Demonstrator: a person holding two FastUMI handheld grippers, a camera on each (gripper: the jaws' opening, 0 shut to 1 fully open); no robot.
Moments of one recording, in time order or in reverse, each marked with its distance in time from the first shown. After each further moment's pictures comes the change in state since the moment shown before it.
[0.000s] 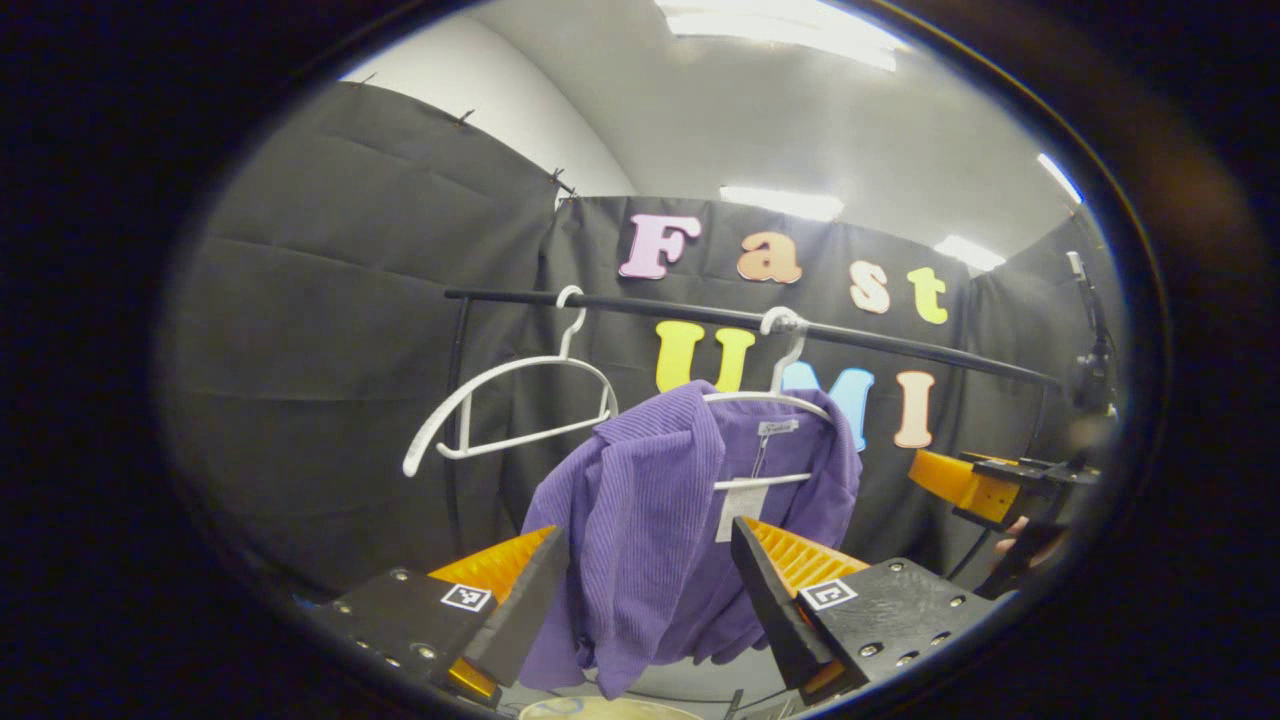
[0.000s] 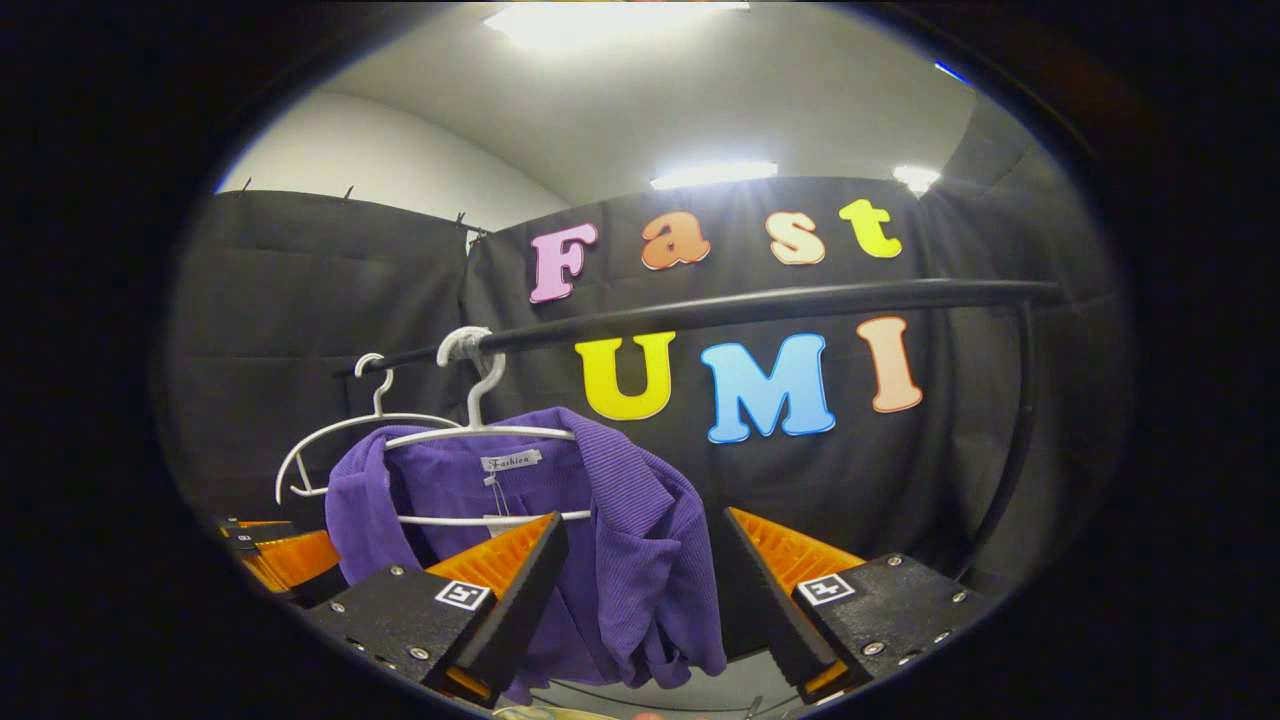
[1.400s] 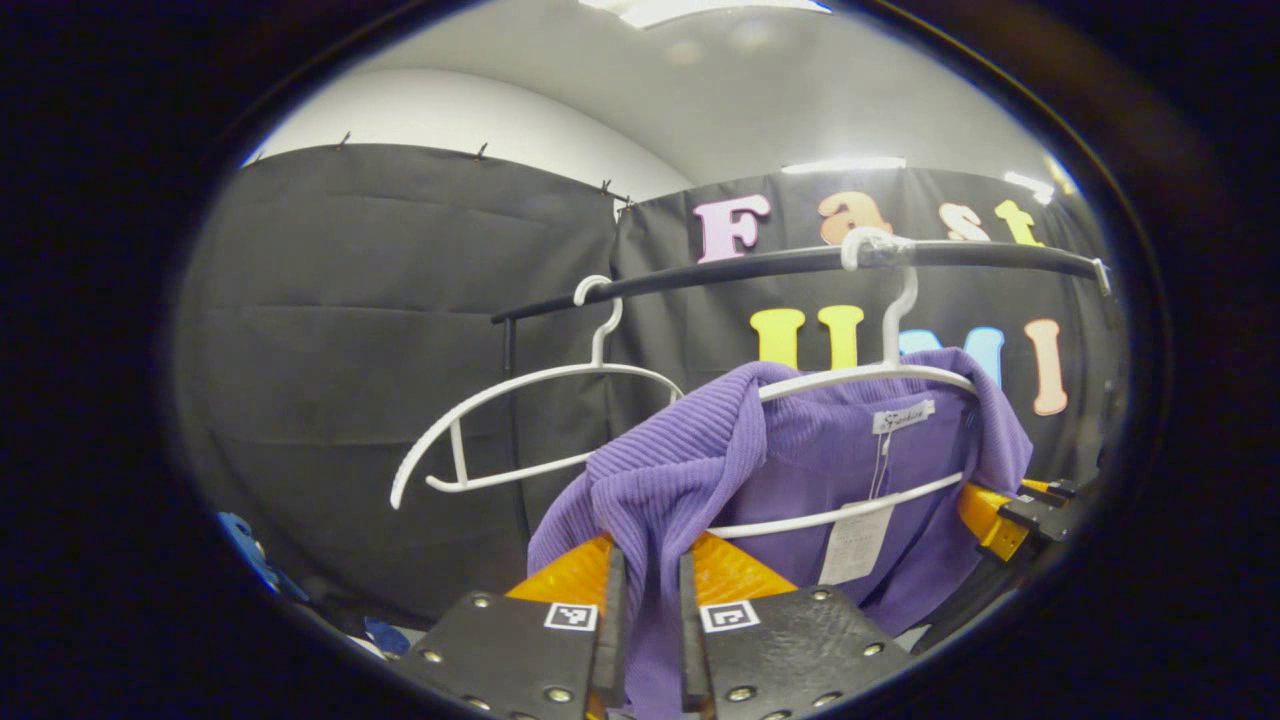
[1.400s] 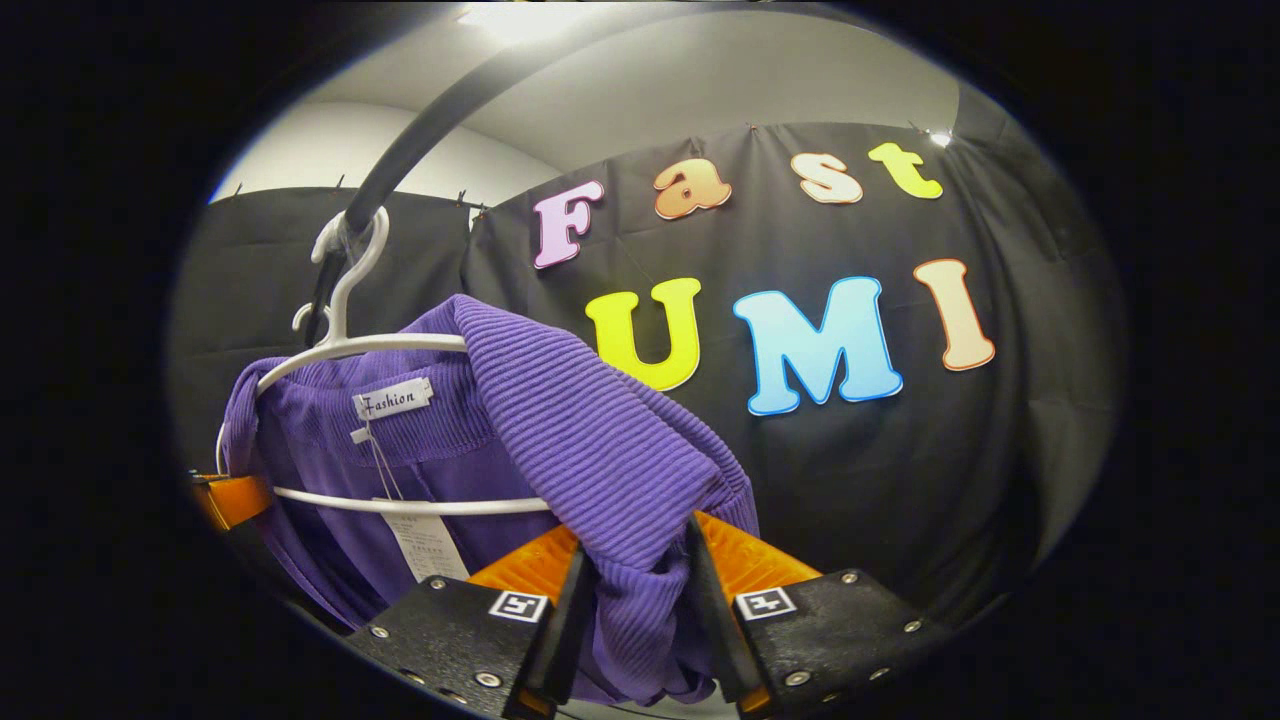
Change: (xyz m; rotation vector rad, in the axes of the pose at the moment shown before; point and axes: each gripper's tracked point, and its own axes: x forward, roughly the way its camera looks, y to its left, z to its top) left arm 0.103 0.009 -0.017 0.154 -0.068 0.341; right arm 0.125 -0.014 -0.054 0.040 0.015 0.106
